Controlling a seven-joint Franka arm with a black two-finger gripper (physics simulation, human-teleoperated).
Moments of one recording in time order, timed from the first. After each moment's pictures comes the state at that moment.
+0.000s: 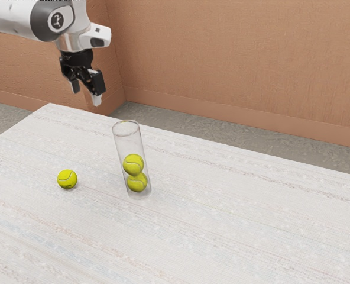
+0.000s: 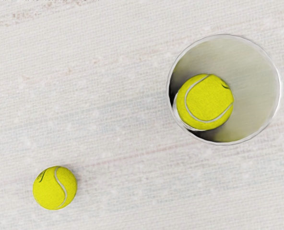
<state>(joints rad) 0.00 0.05 0.05 -1.59 0.11 1.69 0.26</state>
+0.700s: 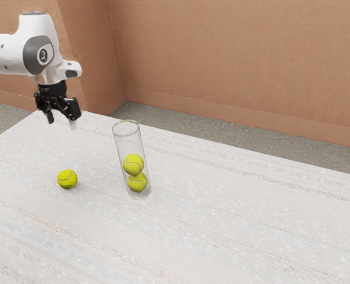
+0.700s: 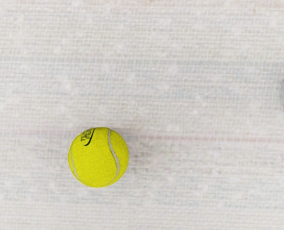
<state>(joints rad) -0.07 0.22 0.41 -1.69 -0.04 1.84 0.31</state>
